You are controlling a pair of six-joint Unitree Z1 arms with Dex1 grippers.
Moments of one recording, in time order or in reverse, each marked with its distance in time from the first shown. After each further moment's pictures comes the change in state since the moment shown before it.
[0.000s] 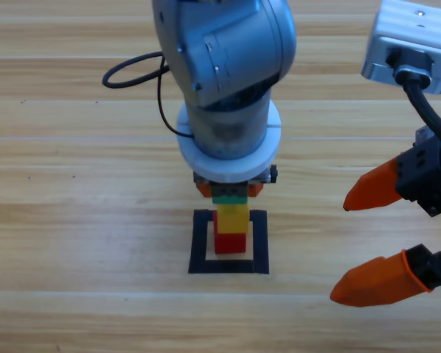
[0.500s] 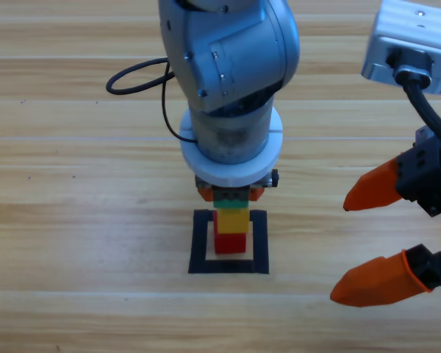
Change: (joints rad) arm 0 0.000 0.011 0.000 -0.003 -0.005 -0.011; arm 1 0.000 0.000 0.000 0.000 0.000 0.000
